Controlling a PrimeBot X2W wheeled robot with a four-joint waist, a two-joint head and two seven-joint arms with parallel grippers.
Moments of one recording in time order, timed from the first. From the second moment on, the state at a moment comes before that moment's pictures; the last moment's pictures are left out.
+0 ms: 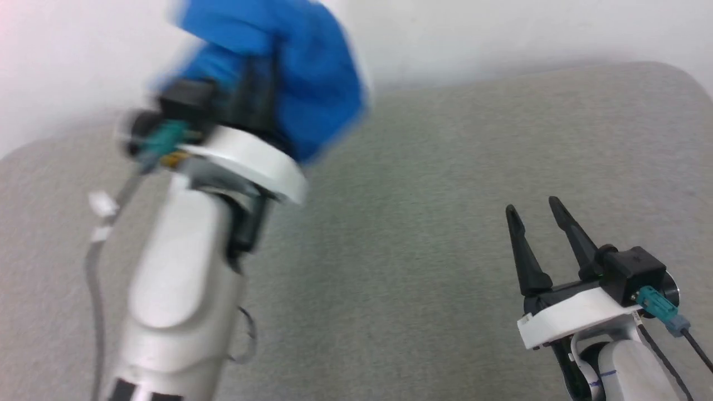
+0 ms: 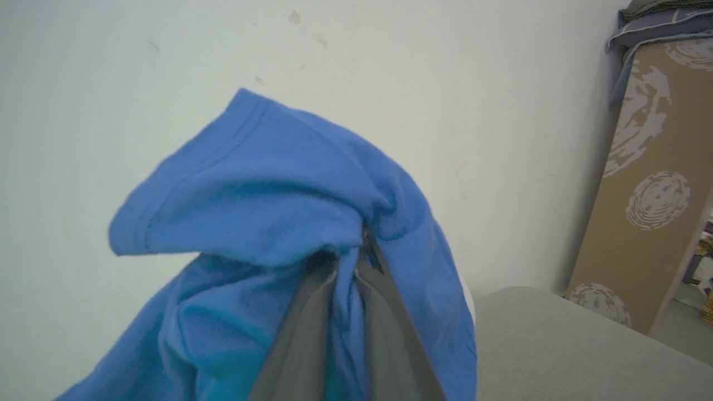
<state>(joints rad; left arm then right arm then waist) -0.64 0.12 -0.22 0.22 -0.26 -0.05 -0.06 -0.11 -0.05 0.08 0.09 0.16 0.13 -0.18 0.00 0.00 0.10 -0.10</state>
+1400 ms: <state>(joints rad) -0.16 0.16 -0.10 0.16 -0.37 0.04 -0.26 -0.05 -0.05 0.06 0.04 0.14 0.13 -0.11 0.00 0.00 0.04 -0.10</state>
